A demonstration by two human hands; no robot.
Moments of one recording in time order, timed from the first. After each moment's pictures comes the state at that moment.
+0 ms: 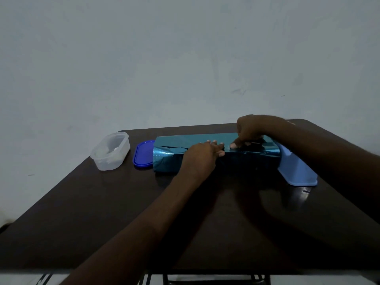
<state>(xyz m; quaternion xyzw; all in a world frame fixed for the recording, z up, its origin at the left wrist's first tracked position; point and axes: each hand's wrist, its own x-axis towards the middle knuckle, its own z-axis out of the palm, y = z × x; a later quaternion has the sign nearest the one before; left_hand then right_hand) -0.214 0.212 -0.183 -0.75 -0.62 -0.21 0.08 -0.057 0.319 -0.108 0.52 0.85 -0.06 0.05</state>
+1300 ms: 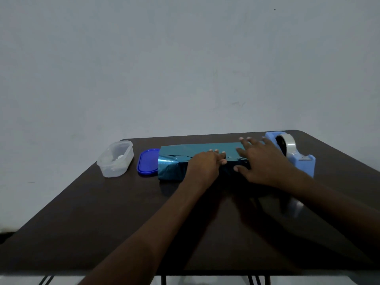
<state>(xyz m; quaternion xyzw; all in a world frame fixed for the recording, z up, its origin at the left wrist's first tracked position) -0.213 0.214 -0.184 -0.75 -0.62 -0.23 0.08 -0.031 0.235 -0.162 0.46 0.87 0.18 -0.07</state>
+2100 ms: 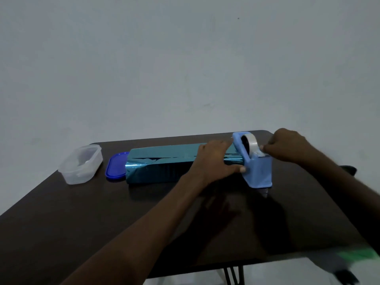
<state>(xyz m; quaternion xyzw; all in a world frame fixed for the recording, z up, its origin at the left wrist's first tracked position) -0.133 0.222 -0.166 -0.81 -0.51 -0.28 0.00 0.077 0.230 -0.113 0.69 0.69 -0.03 -0.21</state>
